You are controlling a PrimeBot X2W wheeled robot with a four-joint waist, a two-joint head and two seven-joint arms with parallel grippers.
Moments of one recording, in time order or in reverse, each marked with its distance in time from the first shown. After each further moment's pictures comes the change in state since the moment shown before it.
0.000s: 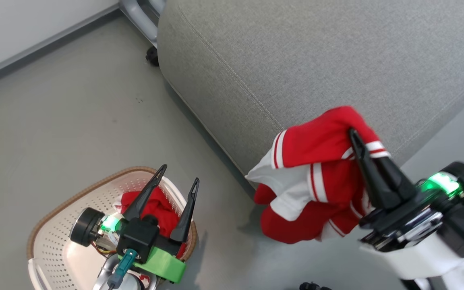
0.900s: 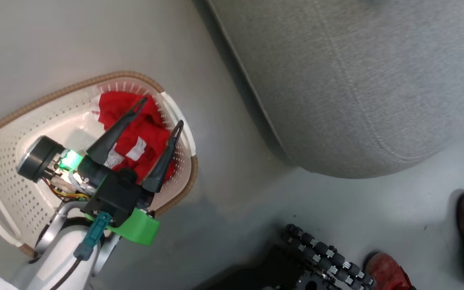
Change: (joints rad) left arm -0.192 0.196 -0.018 -0.257 0.067 -0.056 0.151; right arm -0.839 -0.549 -0.380 0.321 0.212 0.000 -0.001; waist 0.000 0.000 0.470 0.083
